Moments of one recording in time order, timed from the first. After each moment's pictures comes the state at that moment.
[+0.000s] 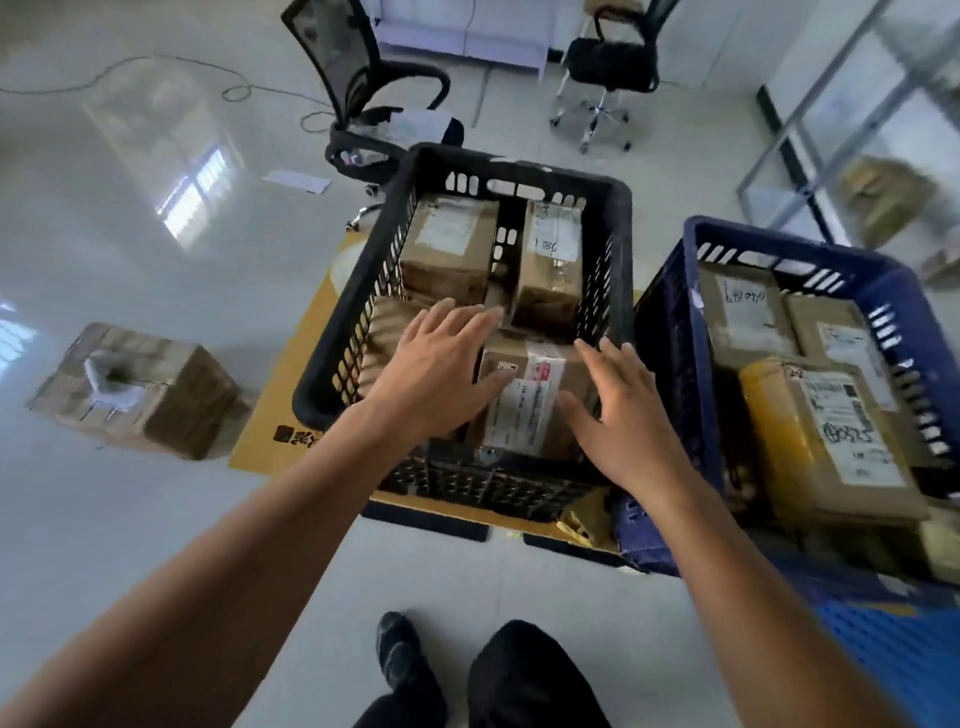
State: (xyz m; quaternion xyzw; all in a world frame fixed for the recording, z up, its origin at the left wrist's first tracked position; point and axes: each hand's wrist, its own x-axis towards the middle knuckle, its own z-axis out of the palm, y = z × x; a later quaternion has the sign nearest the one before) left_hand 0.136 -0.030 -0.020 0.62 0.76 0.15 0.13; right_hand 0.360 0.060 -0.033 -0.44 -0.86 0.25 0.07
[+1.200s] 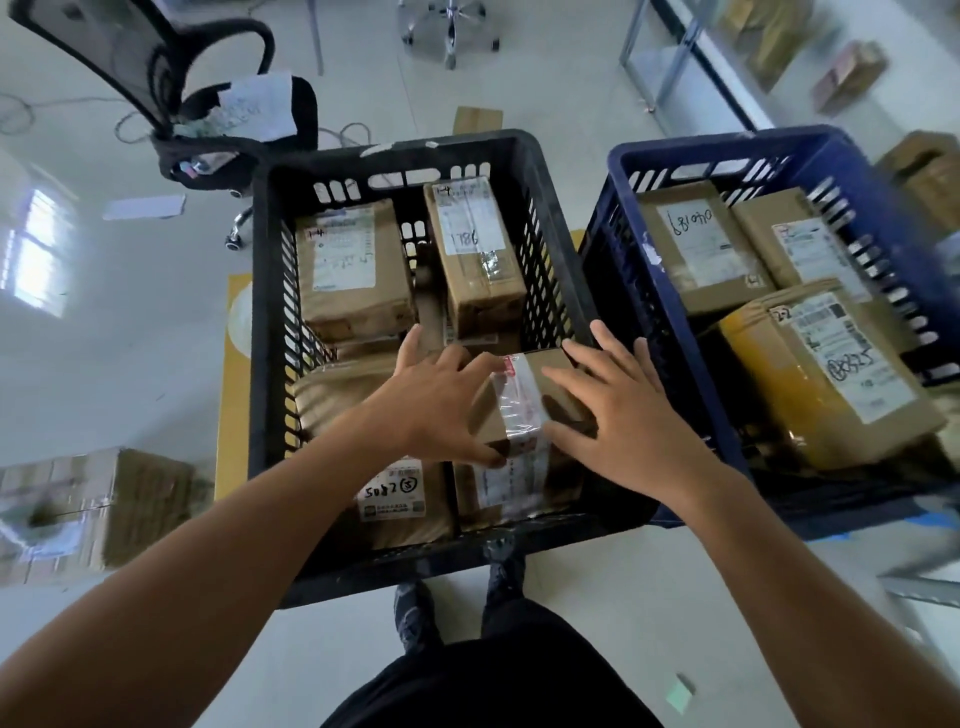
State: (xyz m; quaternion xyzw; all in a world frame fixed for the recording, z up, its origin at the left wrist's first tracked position) left_hand 0.100 0.076 -0.061 0.79 0.57 -0.06 0.22; right_hand 0.351 0.091 -0.045 -0.45 -0.87 0.19 0.01
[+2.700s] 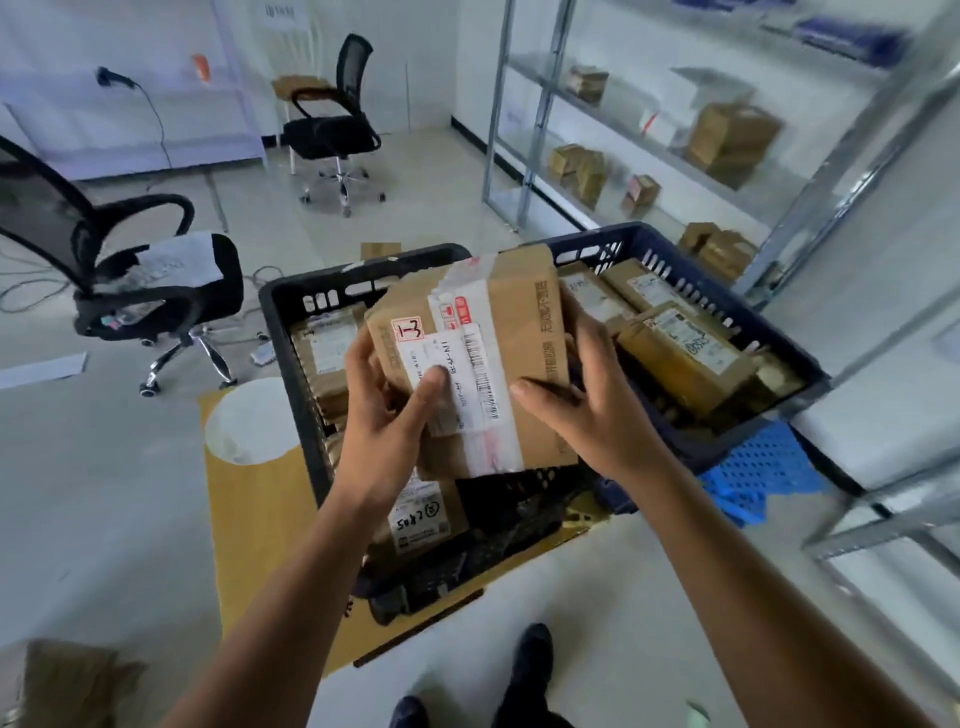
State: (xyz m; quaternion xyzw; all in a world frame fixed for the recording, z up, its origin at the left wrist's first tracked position) left_hand 0.053 -0.022 0.018 0.48 0.40 0.59 0.51; right_hand 0.282 -0.020 0.066 -0.50 -0.72 0.29 0.39
